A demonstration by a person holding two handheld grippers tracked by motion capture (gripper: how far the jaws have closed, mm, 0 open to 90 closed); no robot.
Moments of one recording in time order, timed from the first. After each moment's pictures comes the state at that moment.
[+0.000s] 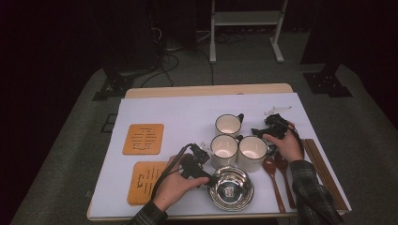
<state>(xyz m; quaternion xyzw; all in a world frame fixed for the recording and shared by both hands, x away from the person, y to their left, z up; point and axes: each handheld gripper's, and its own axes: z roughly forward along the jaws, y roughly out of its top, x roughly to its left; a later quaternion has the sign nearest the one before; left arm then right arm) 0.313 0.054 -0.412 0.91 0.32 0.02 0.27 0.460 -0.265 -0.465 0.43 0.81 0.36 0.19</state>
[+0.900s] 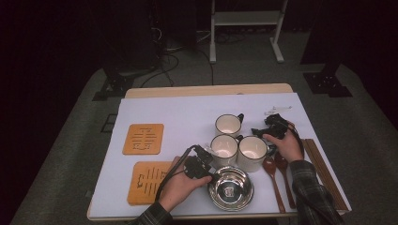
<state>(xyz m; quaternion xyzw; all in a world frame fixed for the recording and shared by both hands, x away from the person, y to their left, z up) 0.313 0.043 -0.420 0.91 0.32 0.01 0.27 0.460 -0.265 -0.465 0.43 0.81 0.36 0.19</state>
